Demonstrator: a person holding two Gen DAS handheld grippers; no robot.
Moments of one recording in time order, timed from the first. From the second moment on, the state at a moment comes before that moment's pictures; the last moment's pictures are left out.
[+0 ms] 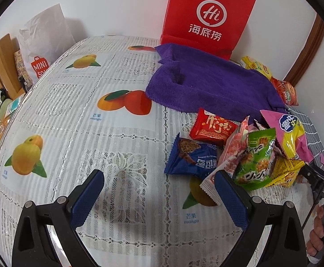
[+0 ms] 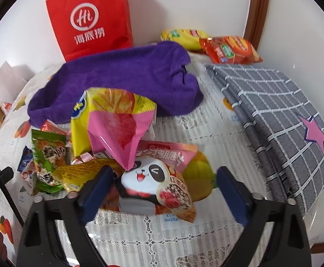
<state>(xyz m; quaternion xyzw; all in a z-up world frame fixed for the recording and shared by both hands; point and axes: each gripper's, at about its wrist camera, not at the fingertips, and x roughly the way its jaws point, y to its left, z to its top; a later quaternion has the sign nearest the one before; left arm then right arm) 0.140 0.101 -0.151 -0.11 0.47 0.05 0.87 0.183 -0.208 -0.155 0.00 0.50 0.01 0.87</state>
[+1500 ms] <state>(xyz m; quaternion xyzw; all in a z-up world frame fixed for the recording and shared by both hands) 0.164 0.084 -0.170 -0.04 0.49 0.03 0.87 0.132 -0.242 -0.164 0.03 0.49 0.02 0.87</state>
